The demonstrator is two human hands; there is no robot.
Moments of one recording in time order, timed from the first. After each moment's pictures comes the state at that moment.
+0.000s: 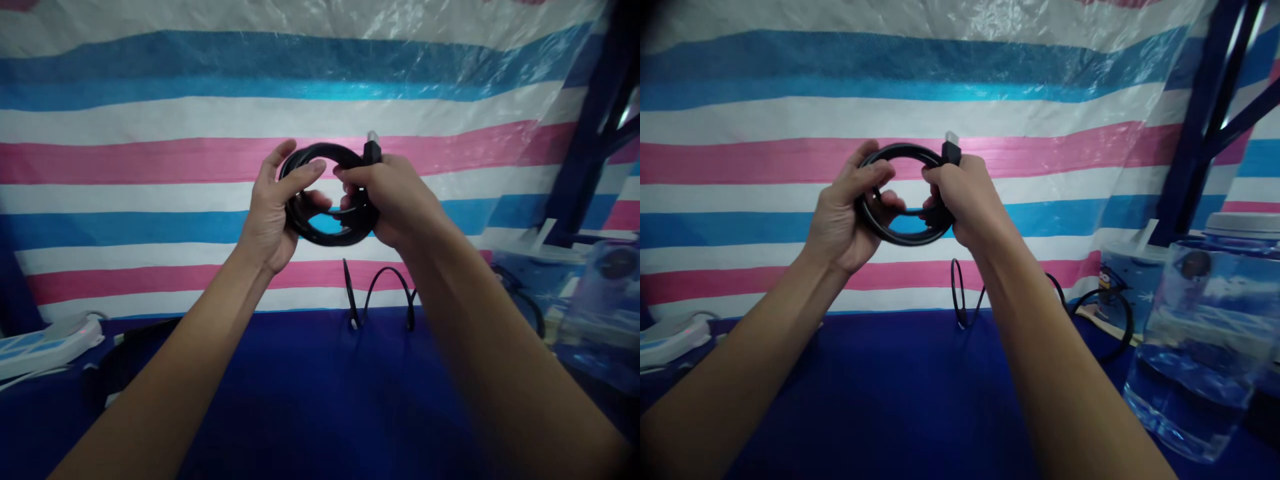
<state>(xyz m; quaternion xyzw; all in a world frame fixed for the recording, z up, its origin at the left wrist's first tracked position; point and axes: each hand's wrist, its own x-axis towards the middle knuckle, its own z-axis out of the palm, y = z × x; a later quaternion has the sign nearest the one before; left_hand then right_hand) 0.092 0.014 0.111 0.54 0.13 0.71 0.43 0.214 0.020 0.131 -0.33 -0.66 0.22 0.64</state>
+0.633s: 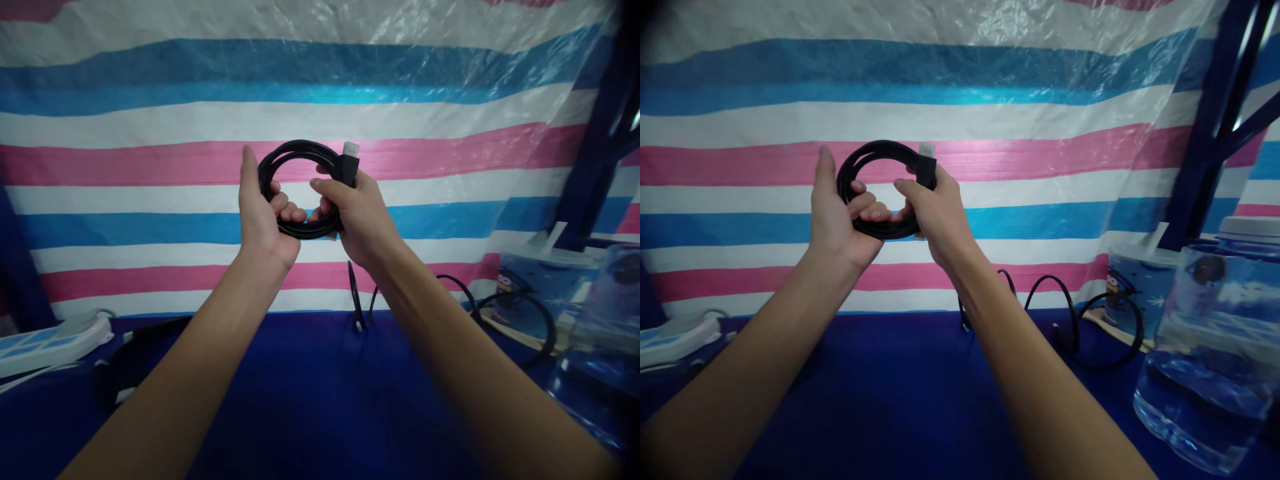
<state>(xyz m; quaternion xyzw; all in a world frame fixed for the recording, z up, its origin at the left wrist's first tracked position) 0.082 0.018 0.119 0.39 0.12 0.75 0.52 0.182 0.030 0.112 -0.23 -0.67 0.27 0.65</state>
